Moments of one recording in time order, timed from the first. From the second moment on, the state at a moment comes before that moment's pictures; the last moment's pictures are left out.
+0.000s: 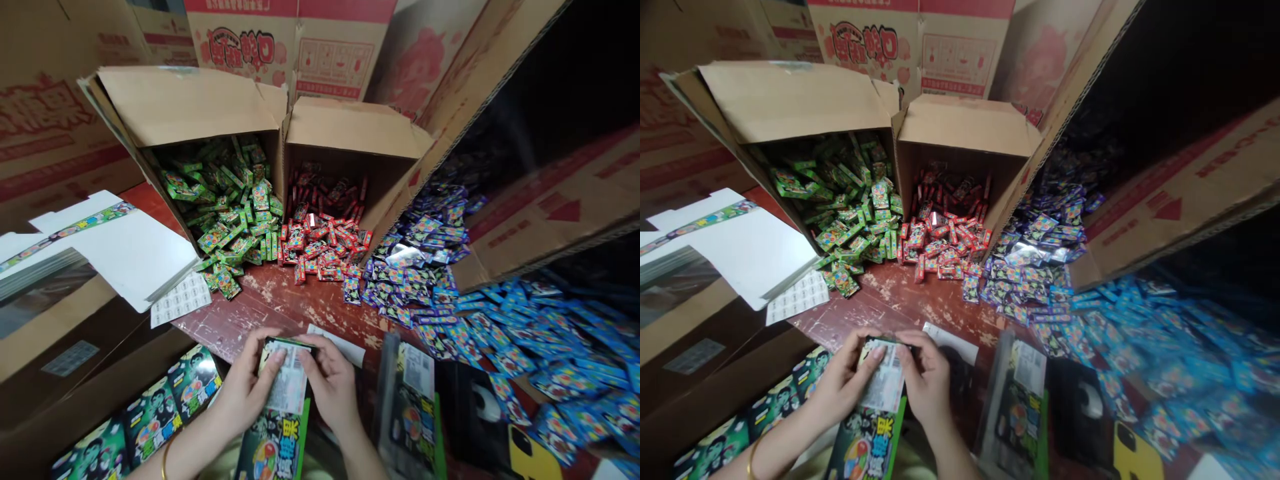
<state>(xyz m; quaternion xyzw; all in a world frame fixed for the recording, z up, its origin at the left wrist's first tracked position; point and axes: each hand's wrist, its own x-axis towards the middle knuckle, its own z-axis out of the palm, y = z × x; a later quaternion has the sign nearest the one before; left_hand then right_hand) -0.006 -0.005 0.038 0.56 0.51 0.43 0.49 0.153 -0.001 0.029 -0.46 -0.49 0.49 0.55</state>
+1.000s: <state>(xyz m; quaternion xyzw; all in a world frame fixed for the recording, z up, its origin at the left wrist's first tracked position) -0.014 0.023 0.047 0.35 0.50 0.39 0.69 0.174 0.030 0.028 -0.48 -0.44 0.63 0.42</state>
